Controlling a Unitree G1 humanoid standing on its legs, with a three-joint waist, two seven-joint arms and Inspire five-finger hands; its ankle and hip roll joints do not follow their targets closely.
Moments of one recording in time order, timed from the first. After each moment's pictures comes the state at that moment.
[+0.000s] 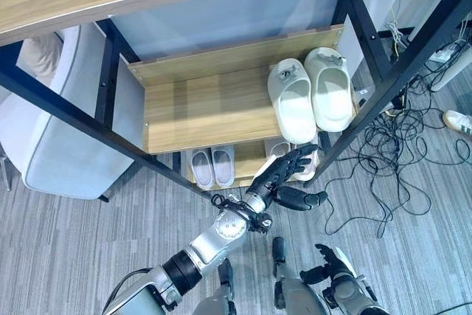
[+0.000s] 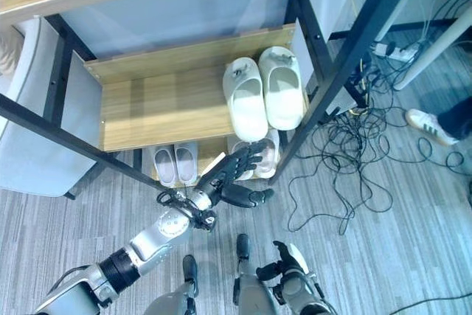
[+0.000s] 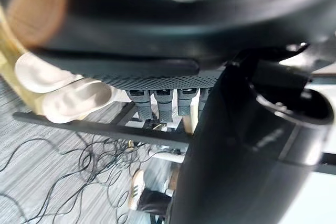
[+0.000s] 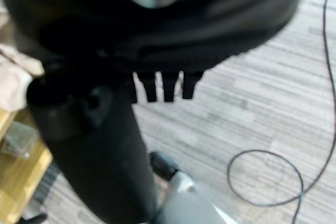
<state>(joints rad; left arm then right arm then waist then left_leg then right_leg) -0.45 0.20 -0.79 0.24 -0.47 -0.12 0.14 -0.20 -0.30 0.40 1.15 -0.03 -0.08 -0.27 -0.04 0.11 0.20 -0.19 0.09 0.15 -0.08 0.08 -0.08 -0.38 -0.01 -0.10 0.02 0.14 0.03</state>
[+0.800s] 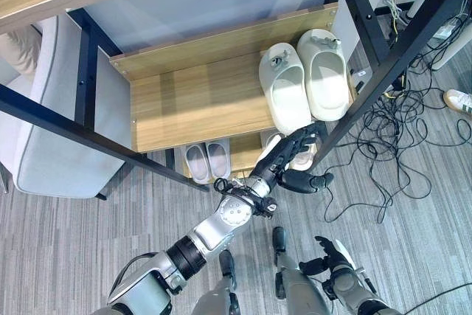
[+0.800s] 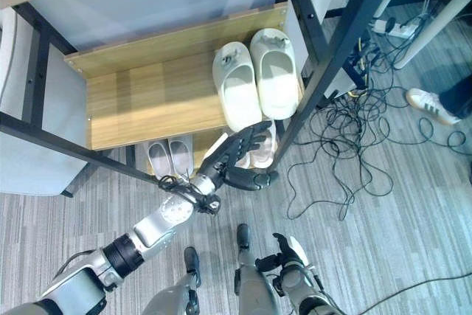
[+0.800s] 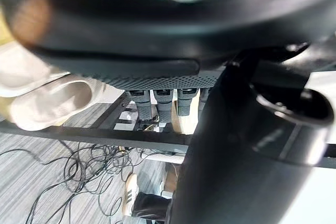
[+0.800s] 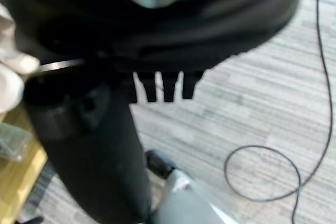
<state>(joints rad) -0.56 0.18 -0.76 0.24 -0.43 -0.12 0.19 -0.22 -0.31 0.40 1.15 -0.03 -0.08 -0.27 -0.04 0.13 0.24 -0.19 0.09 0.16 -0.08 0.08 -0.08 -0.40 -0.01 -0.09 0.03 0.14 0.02</state>
